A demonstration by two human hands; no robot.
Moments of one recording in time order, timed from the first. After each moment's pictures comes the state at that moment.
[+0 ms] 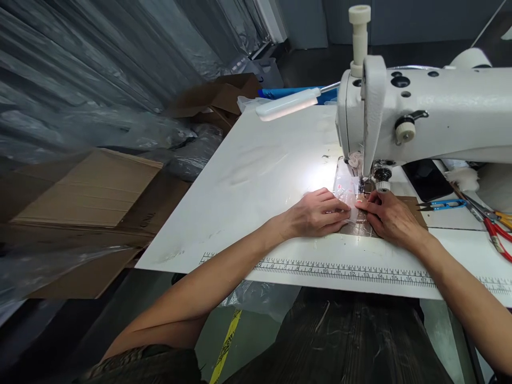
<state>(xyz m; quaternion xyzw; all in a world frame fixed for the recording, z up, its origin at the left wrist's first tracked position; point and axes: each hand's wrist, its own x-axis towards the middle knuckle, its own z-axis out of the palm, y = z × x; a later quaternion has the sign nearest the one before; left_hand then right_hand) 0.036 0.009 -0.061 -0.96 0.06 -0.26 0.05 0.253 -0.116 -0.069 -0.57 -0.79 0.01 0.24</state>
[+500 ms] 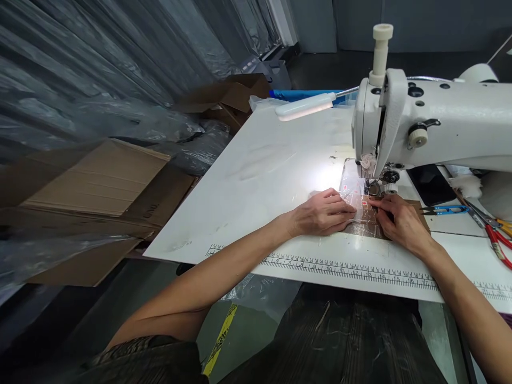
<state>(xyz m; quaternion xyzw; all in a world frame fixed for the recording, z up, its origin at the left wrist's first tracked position) 0.035 0.010 -0.066 -0.96 0.09 -0.25 0.06 0.251 -0.122 -0.052 -0.62 -0.71 0.12 0.30</state>
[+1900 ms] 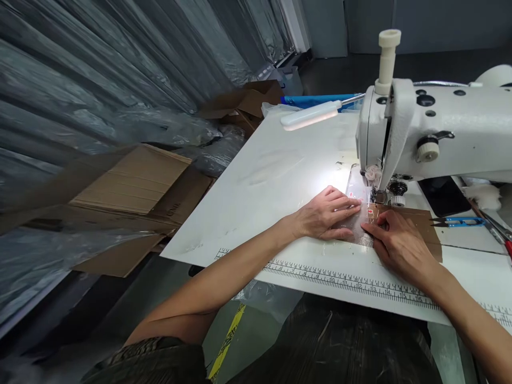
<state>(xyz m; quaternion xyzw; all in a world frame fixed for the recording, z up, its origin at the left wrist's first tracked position) 0.032 0.023 -0.066 -0.97 0.02 -0.24 0.03 0.237 -0.137 -0.059 -0.57 -0.80 0.00 0.18</state>
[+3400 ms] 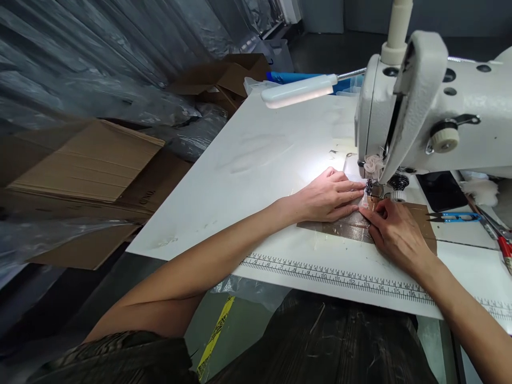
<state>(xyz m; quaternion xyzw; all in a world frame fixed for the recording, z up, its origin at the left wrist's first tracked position) 0.054 0.027 -0.051 -0.99 -0.04 -0.13 0.03 0.238 -0.126 -0.058 -0.59 -0.79 -0.02 0.18</state>
